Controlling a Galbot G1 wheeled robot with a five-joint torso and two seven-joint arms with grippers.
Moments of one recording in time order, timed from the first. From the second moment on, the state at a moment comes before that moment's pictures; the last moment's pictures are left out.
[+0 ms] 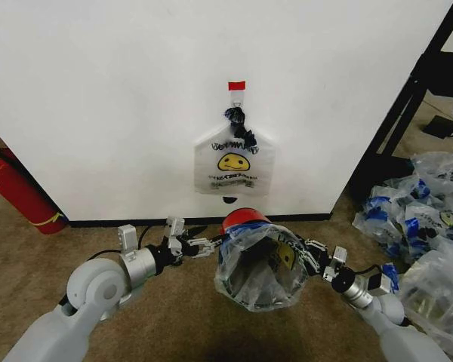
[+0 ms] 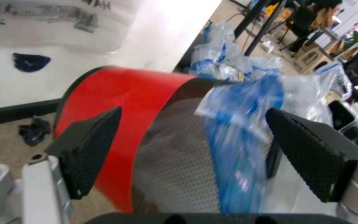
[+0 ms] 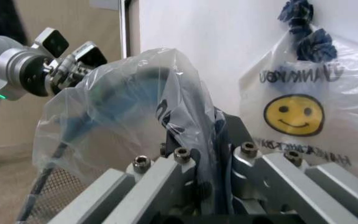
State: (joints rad) left arm 1.16 -0.94 -0.34 -2.10 -1.06 0.60 0.21; right arm -1.21 1.03 0.40 1.52 0.87 0.51 -1.07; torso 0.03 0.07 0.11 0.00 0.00
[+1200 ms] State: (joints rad) left arm 1.08 -0.94 -0.28 -2.07 -1.16 0.64 0.22; right arm -1.21 1.03 0.39 1.53 0.86 0.51 -0.99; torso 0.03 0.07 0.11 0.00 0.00
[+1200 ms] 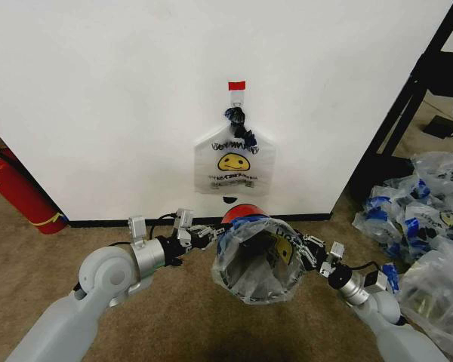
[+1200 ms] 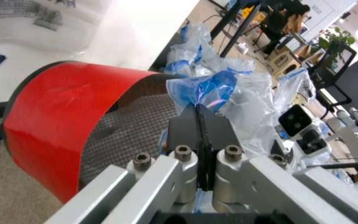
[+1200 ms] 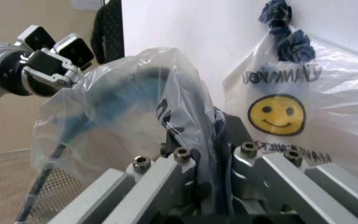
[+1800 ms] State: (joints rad) left arm 1.01 -0.95 -0.23 -2.02 -1.03 0.61 0.23; right arm -1.23 1.02 0.34 1.59 0.86 0.50 -0.99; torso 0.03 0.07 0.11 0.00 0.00
